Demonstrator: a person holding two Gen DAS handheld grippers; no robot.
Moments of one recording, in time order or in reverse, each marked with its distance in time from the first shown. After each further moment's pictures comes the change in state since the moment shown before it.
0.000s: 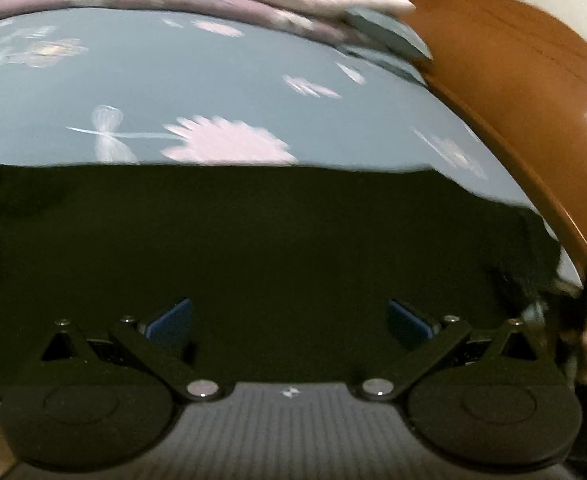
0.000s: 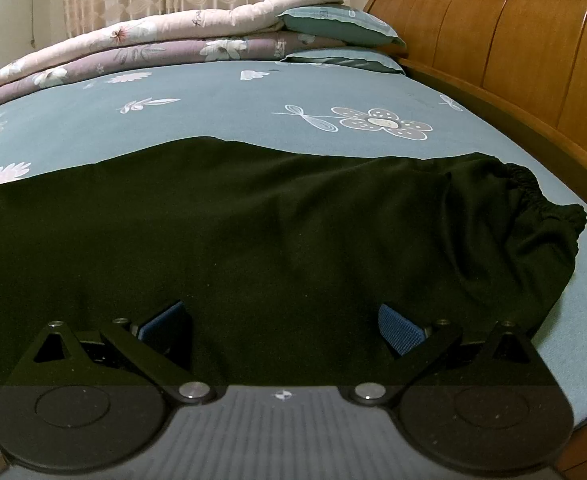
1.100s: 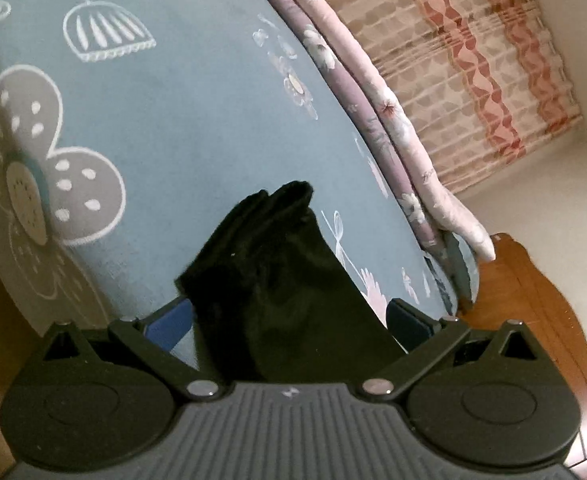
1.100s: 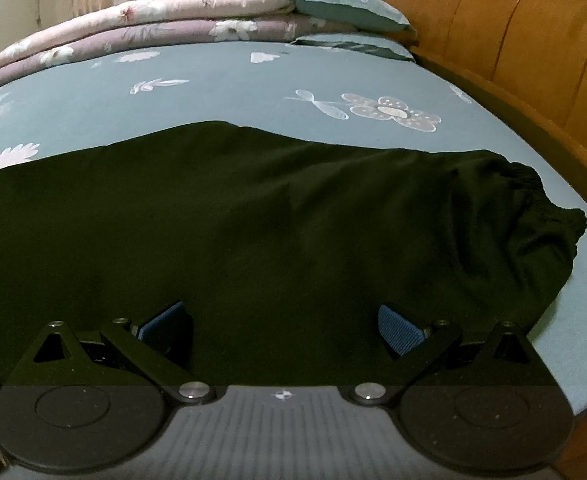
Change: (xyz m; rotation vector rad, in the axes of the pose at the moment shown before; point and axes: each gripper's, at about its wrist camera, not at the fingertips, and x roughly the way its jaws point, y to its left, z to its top) left arm -0.062 0.229 -0.051 -0.745 -0.336 -0.118; right arm -0.011 0.009 0.007 -0.031 0.078 0.019
